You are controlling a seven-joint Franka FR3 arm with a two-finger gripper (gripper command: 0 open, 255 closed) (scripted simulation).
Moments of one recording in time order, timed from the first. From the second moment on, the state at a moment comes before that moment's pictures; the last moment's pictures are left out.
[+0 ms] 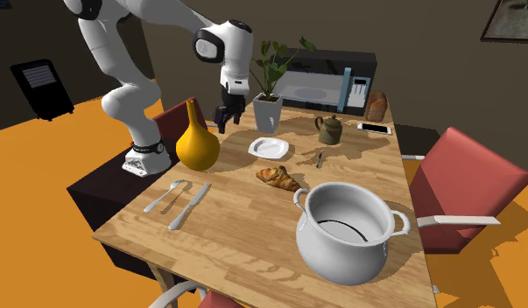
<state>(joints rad) 0.03 -0.24 -0.05 -2.33 -0.01 1.89 0.18</state>
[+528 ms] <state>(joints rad) 0.02 0.06 -0.06 -2.14 0.02 2.04 0.19</state>
